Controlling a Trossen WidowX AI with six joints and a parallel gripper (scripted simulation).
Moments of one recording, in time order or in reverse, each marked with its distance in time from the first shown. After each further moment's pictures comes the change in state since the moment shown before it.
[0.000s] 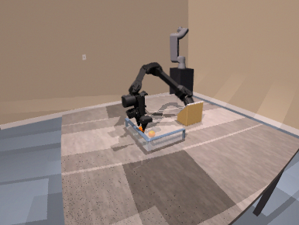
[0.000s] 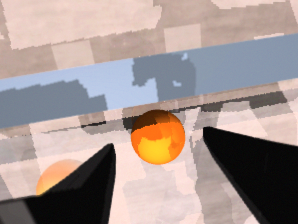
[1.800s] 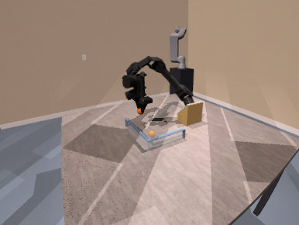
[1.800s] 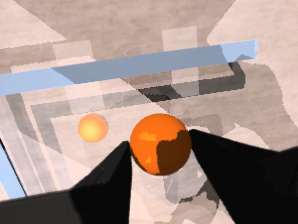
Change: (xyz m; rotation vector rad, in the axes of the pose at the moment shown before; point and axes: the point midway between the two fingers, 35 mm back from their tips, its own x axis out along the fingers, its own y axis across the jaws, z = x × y) arm -0.108 0.002 -0.002 -0.020 0.004 -0.003
